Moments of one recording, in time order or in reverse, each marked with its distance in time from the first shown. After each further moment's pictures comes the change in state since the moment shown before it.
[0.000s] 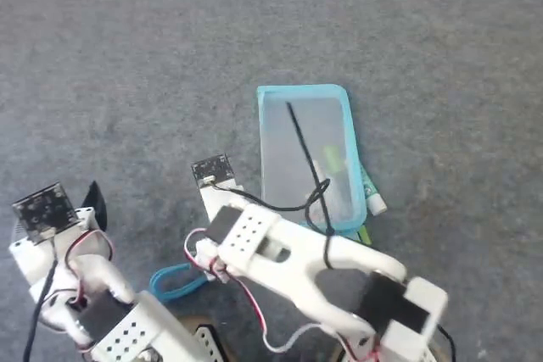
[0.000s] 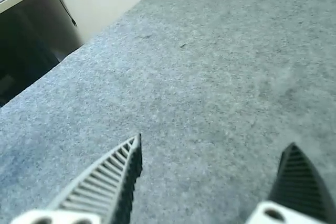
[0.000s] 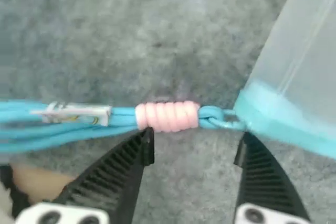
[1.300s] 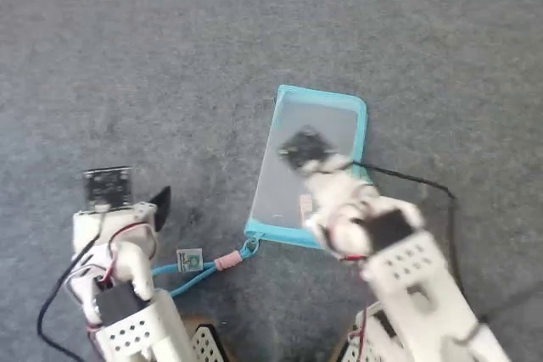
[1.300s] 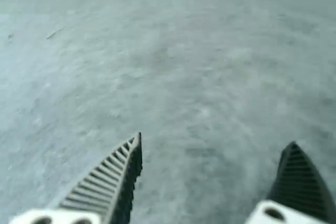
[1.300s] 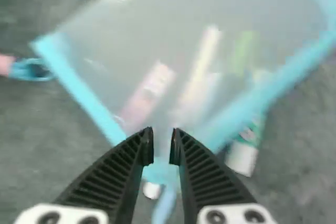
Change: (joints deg) left arm 20.7 0.0 2.5 8.5 -0.7; right arm 33.0 -53.4 28.5 1.9 58.3
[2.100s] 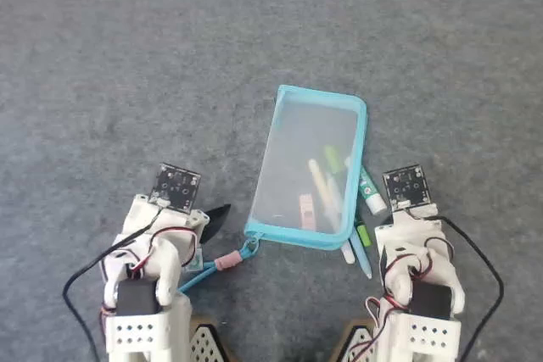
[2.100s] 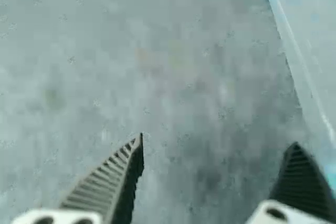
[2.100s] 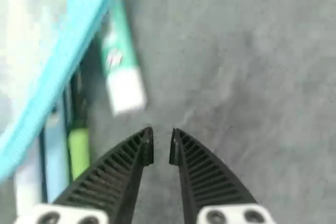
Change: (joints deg) left arm 23.9 0.0 0.0 6.4 -3.4; right arm 36.4 -53.1 40.1 -4.4 3.4
